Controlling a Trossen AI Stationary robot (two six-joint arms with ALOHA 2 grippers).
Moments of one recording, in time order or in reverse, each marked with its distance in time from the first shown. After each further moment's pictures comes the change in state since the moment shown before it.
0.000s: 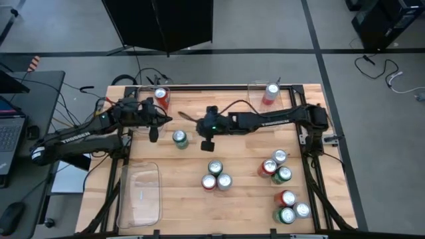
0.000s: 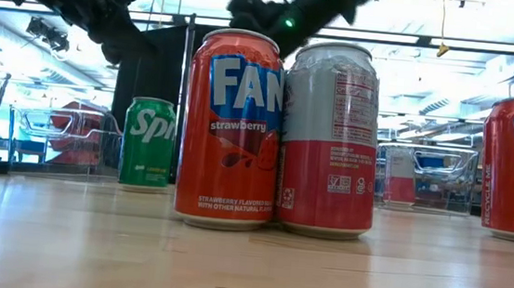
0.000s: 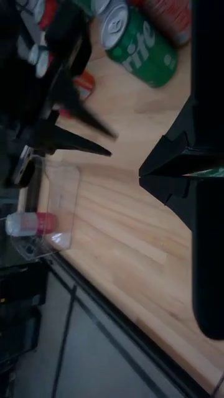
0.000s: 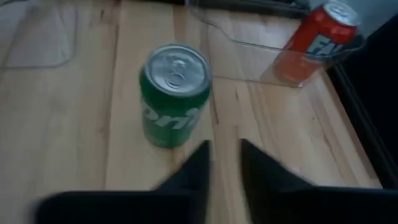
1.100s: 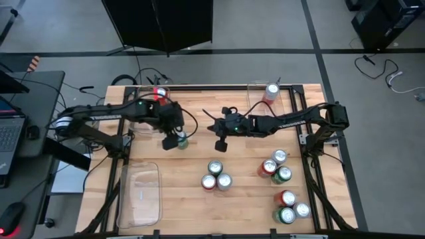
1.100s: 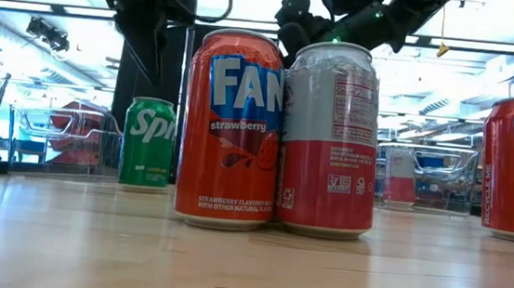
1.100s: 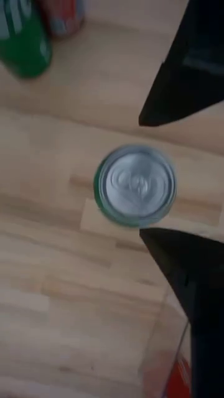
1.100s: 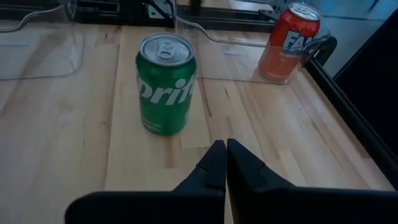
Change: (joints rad) left arm -0.266 0.676 0.603 -0.713 -0.218 -0.087; right arm -0.008 -0.210 -0.405 0.344 -0.011 0.031
